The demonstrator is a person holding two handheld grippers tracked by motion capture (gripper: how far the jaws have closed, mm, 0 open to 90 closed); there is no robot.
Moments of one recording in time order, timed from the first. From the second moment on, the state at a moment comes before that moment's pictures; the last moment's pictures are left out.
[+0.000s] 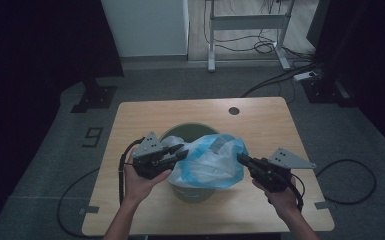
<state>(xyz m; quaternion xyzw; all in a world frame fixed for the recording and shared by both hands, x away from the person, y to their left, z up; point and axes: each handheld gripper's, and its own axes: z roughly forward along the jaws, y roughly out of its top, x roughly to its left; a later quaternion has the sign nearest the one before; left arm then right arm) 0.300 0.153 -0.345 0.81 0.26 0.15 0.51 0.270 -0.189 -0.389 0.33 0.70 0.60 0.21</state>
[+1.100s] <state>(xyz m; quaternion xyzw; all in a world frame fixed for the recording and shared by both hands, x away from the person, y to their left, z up) 0.327 0.251 -0.385 0.66 0.42 0.18 0.60 0.311 -0.214 -0.426 0.42 0.71 0.54 0.19</state>
